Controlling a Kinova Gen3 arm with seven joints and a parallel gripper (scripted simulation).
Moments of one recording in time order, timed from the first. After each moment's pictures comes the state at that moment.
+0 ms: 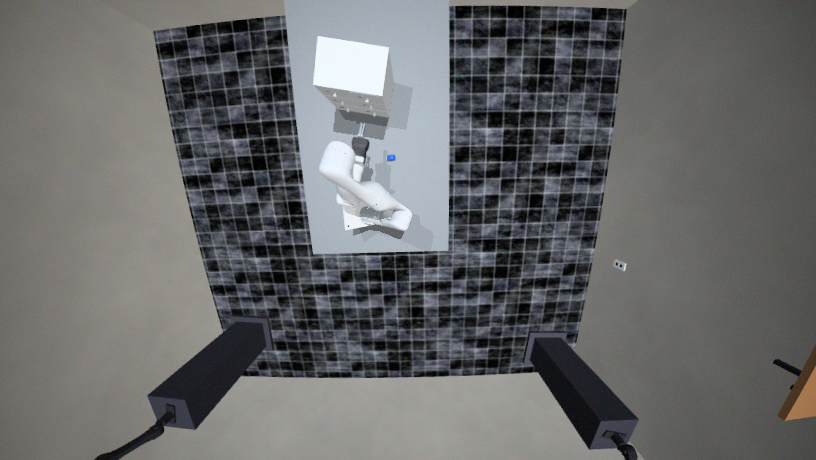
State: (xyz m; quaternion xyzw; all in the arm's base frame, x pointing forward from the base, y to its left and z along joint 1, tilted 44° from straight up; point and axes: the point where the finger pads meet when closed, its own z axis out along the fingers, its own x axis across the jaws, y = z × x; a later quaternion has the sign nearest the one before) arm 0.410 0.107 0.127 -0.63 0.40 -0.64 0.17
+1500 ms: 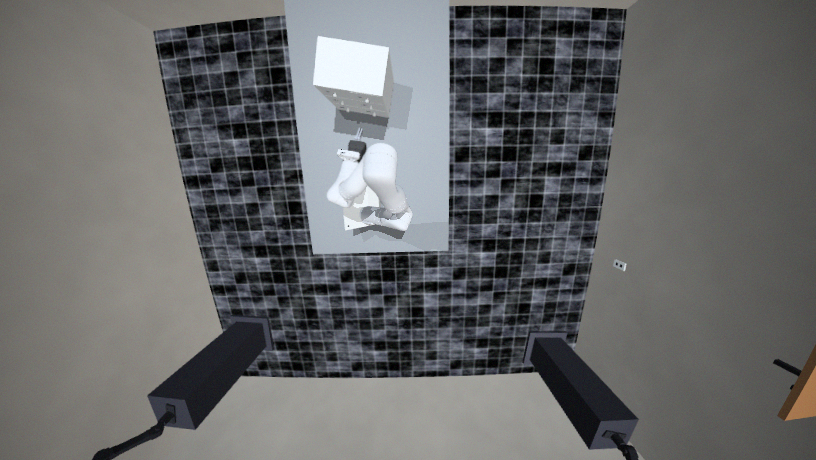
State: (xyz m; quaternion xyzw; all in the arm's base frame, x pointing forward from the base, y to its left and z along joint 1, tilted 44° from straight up) arm 0.385 0.123 0.132 -0.66 0.47 -0.58 0.06
